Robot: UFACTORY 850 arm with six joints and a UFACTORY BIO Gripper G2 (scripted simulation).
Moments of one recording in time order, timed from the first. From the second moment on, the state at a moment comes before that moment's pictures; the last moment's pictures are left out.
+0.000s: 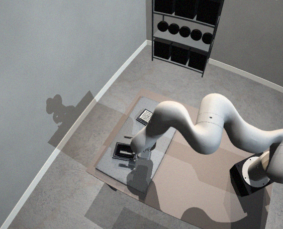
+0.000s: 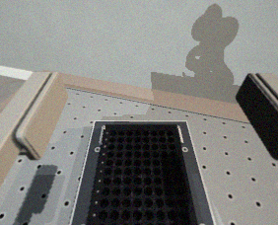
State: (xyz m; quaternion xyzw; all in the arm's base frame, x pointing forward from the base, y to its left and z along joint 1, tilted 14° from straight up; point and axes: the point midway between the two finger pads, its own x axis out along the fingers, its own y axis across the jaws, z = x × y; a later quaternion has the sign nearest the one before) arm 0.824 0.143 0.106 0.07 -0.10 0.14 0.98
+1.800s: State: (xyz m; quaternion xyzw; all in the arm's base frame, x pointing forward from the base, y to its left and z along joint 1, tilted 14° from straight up) arm 0.844 0.160 0.048 0.07 -0.10 0.14 0.98
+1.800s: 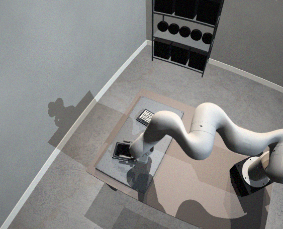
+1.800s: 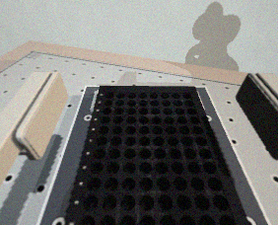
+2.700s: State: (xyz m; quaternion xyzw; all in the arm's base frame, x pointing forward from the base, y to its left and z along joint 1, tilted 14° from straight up) arm 0.847 0.162 0.036 0.07 -0.10 0.14 0.98
